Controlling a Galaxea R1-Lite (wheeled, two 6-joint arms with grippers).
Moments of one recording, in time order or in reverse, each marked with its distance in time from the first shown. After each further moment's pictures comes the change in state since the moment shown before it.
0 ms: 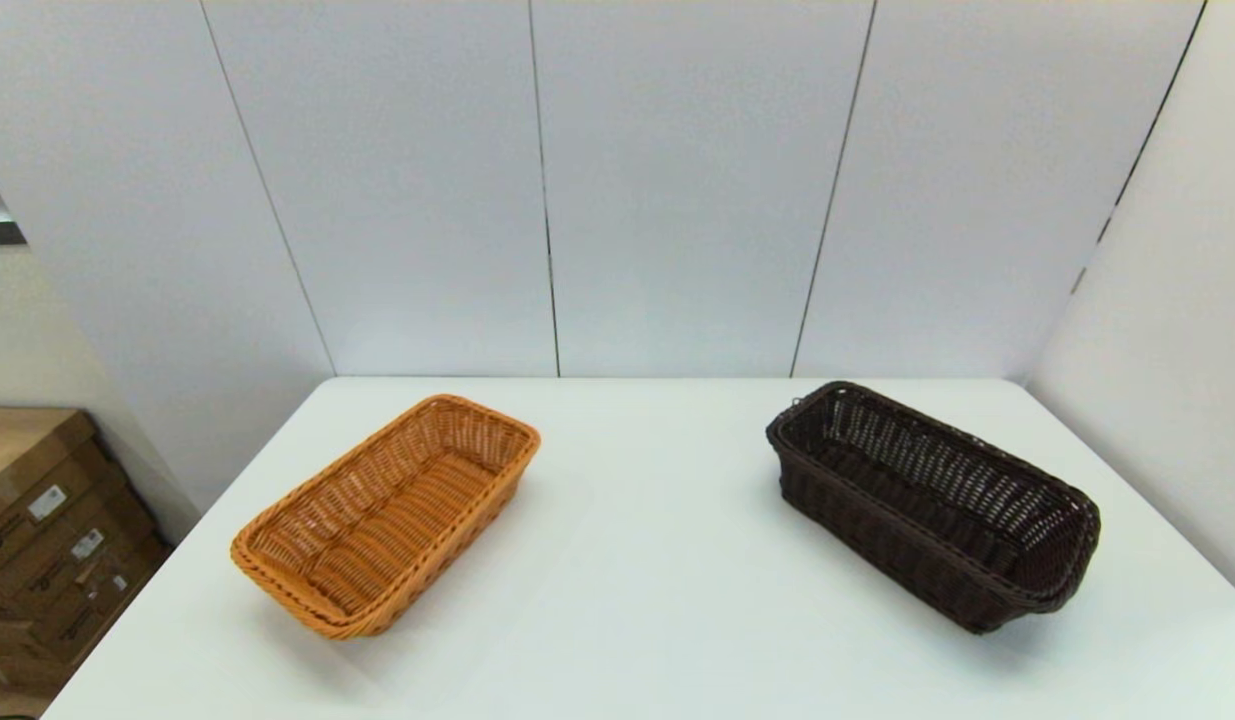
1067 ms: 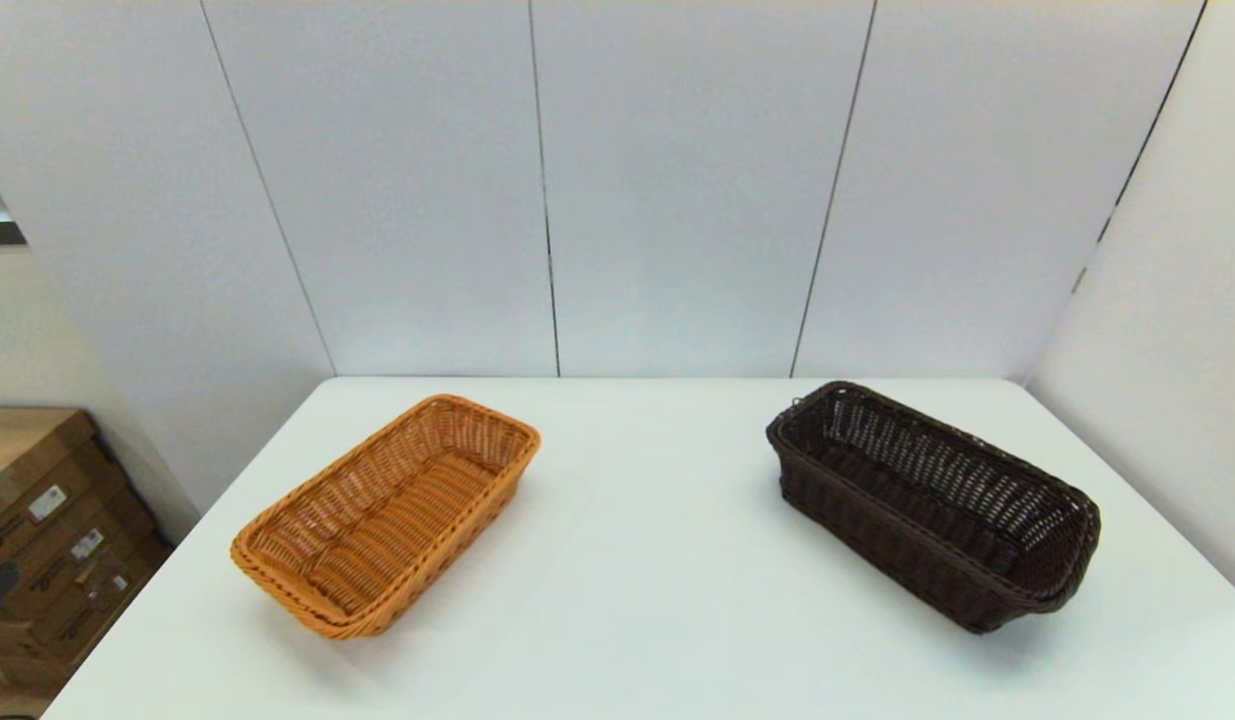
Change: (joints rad) left arm 0.000 0.763 -0.542 0.261 0.333 -0.367; right arm 0.000 0.000 0.000 0.000 0.000 -0.002
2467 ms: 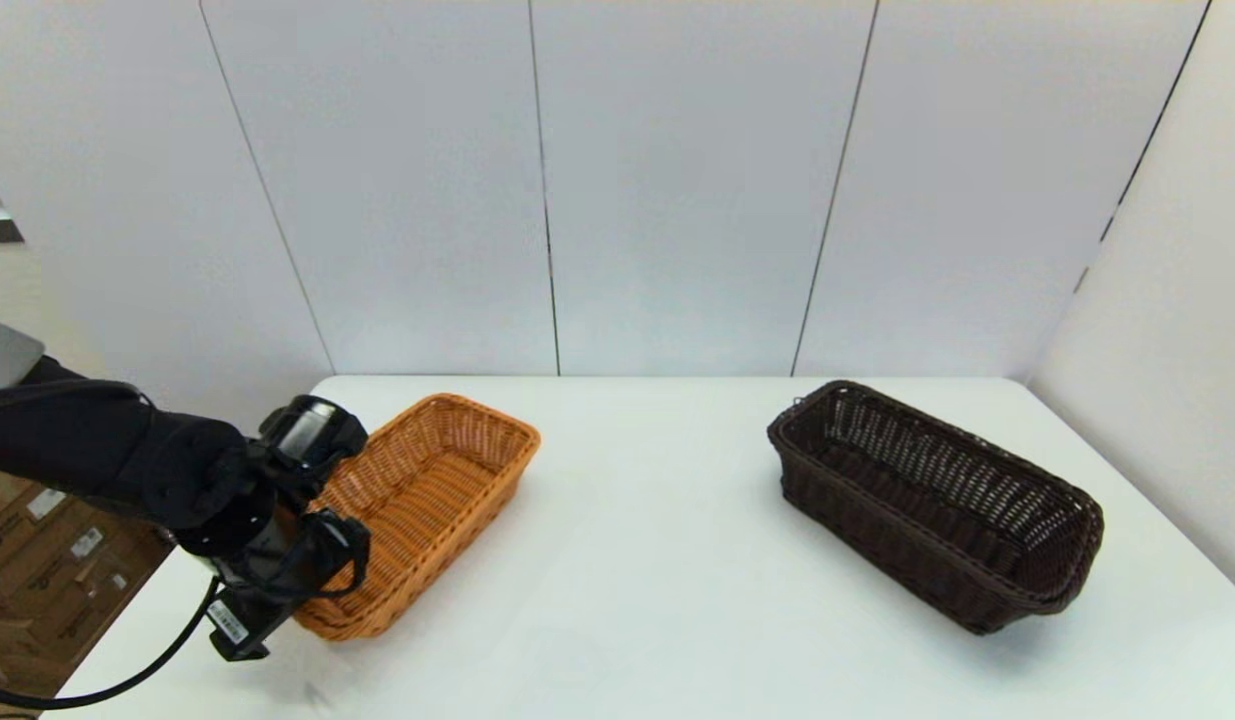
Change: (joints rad) left arm -0.186 1.148 -0.325 0.012 -0.171 -0.764; right arm 0.000 0.000 0.001 0.000 0.001 -0.008
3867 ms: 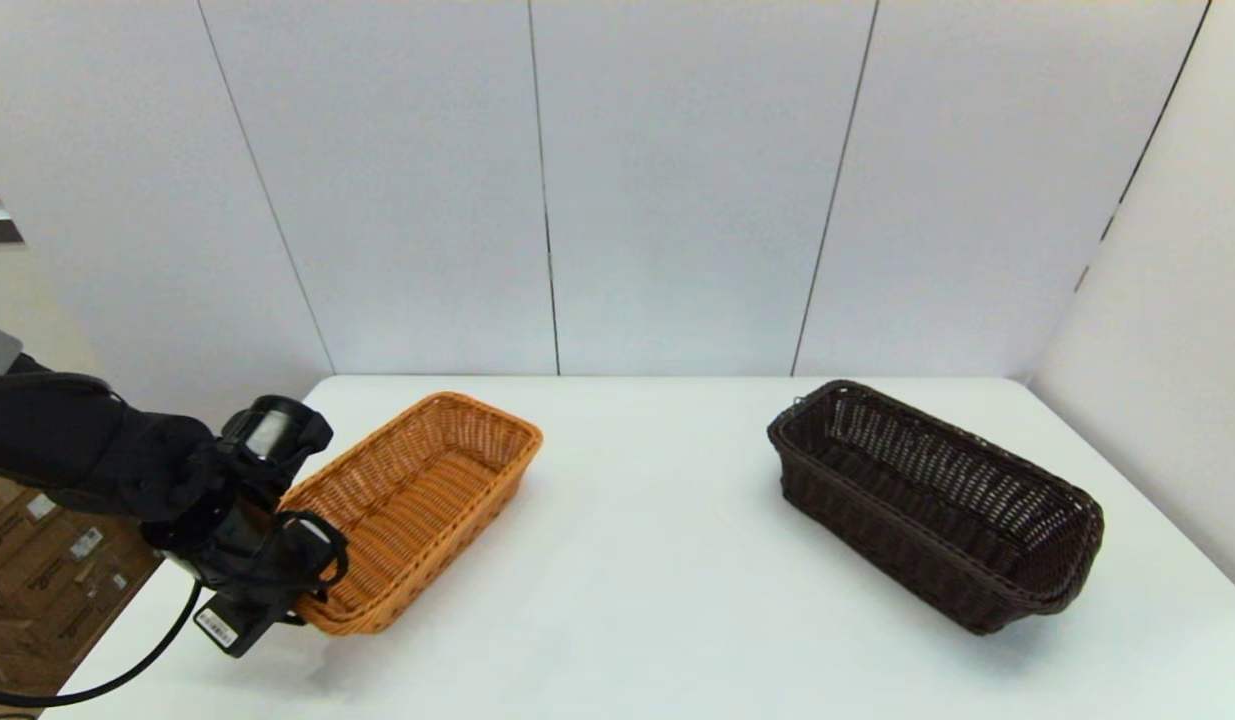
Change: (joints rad) left arm 0.088 0.004 0.006 -0.001 -0.144 0.003; right arm 0.000 0.000 0.000 0.000 0.003 -0.002
